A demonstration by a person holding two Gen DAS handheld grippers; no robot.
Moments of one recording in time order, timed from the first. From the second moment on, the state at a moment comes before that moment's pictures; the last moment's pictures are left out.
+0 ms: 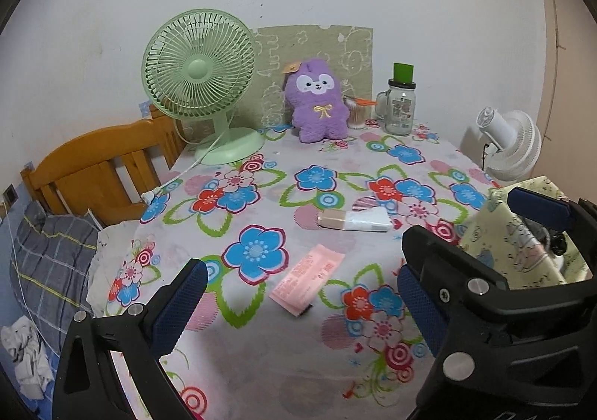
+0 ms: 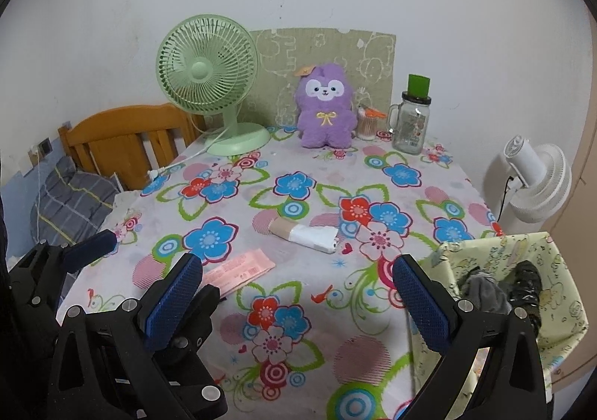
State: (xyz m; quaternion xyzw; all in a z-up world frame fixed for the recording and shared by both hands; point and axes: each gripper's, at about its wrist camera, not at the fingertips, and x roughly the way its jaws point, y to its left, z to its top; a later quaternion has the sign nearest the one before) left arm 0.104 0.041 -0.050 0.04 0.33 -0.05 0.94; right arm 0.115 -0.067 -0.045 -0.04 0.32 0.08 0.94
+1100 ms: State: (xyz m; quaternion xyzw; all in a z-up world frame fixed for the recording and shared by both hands) left arm 0.178 0.046 -0.110 0.03 0.40 -0.10 0.91; right arm 0.194 -0.056 -0.108 -0.03 0.36 0.07 0.93
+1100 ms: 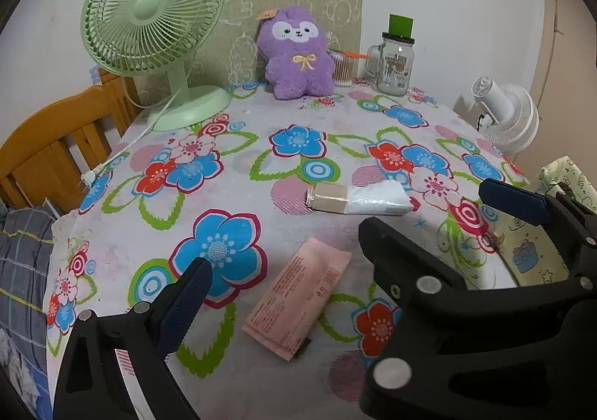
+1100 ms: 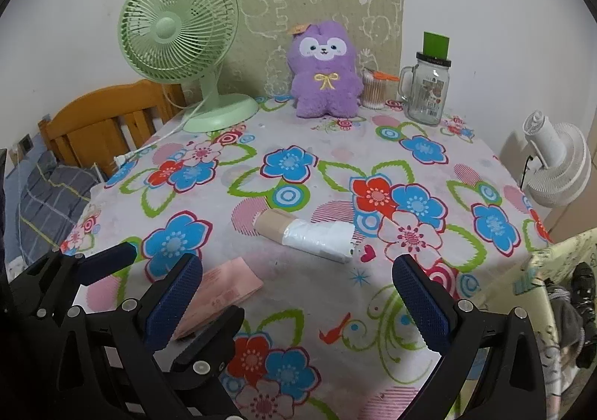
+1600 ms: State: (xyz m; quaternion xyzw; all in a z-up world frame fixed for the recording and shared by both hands) left arm 0.199 0.039 -0.135 0.04 0.44 -0.11 0.89; right arm 0.223 -0.054 -0.131 -0.05 0.38 0.07 0.92
